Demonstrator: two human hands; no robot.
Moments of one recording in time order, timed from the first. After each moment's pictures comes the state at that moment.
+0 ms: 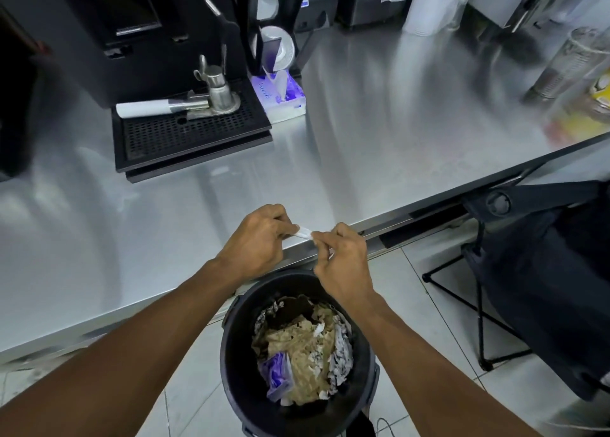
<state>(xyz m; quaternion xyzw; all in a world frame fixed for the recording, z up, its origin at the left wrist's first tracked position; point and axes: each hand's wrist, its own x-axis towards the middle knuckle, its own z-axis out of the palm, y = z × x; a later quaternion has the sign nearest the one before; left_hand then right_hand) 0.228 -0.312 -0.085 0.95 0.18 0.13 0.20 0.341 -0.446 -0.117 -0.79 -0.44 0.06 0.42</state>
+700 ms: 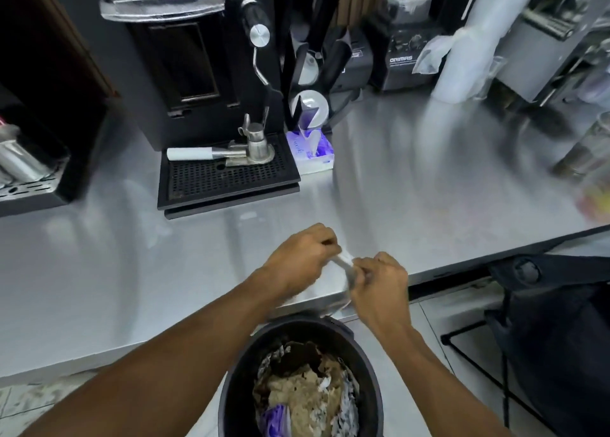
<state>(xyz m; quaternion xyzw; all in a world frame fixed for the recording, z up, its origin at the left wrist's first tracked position) 0.286 -0.282 -0.081 0.98 0.10 0.15 0.13 0.390 -0.431 -0.079 -0.85 -0.43 0.03 0.32</state>
